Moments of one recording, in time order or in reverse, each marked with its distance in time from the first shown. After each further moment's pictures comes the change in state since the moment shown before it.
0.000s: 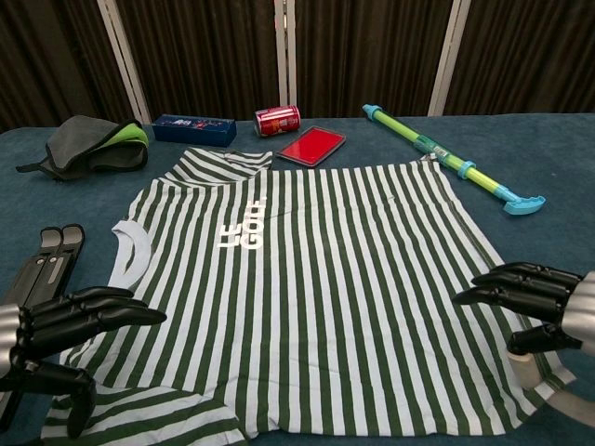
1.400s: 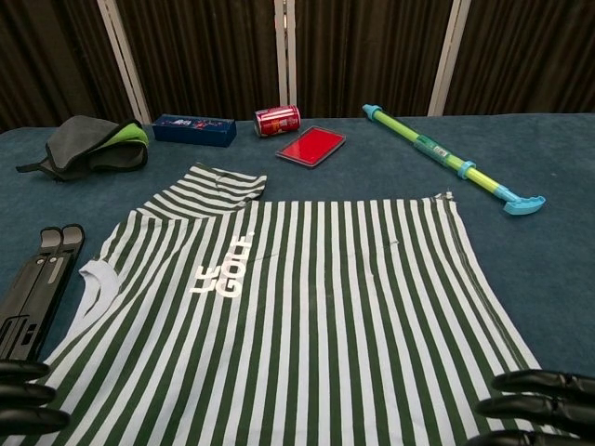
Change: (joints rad) left arm 0.059 0.147 0.128 -0.094 0.159 0.129 0.067; right arm 0.053 0.192 -0.167 -0.298 -0.229 -0.059 -0.116
